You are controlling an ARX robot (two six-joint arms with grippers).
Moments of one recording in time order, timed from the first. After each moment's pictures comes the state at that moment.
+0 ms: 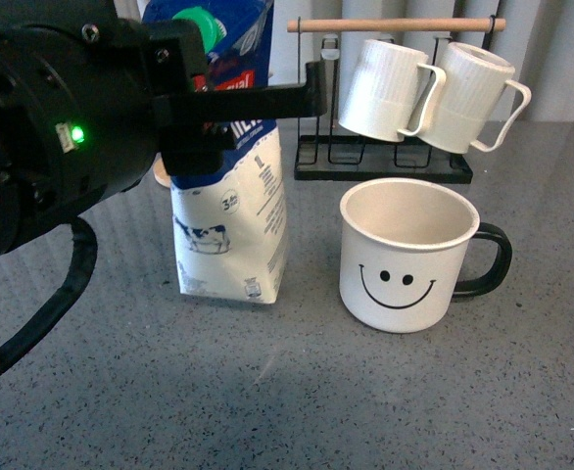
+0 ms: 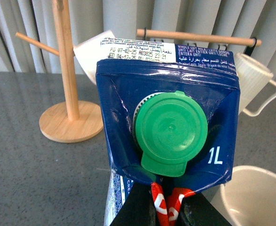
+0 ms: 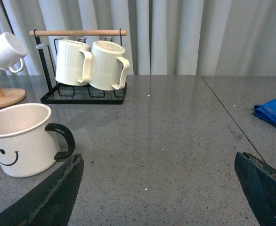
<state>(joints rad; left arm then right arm) -0.58 1.47 0.61 0.78 -0.39 -0.14 0.00 0.00 0.01 0.00 0.00 0.00</state>
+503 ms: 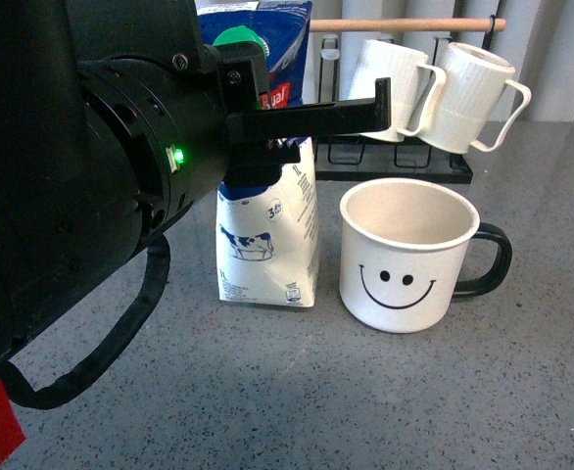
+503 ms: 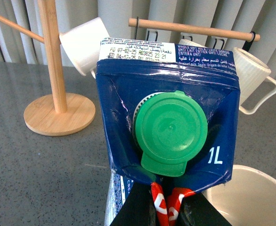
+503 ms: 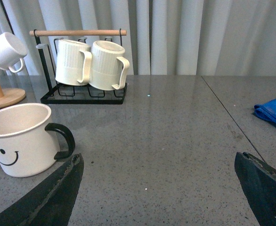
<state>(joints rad) -0.63 1.57 0.65 0.83 -0.45 -0.18 0.00 0.00 0.01 0.00 0.00 0.00</state>
